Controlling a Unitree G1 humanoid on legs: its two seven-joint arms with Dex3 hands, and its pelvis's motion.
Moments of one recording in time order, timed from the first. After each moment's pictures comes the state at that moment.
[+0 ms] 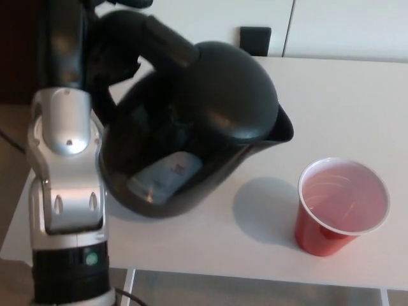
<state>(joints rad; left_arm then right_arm) -0.49 -0.07 0.21 -0.14 0.51 0.27 -0.04 -0.08 -0.39 -0.18 1.32 0.08 0.06 0.10</state>
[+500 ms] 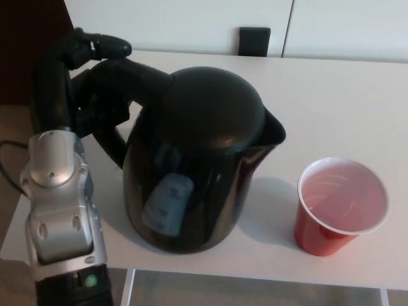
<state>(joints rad) -0.41 -0.16 0.34 -0.13 0.30 0.38 -0.08 -0.04 -0.39 -0.22 1.32 0.09 0.06 0.09</state>
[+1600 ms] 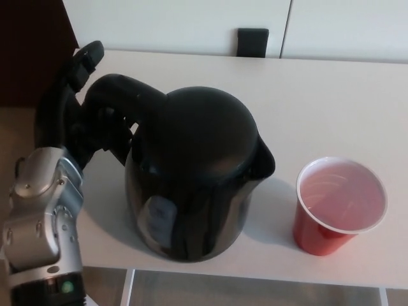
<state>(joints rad) -0.36 -0.01 0.31 -0.07 -0.08 0.48 -0.17 -0.08 -0.39 -0.24 1.30 0.08 0.06 0.08</state>
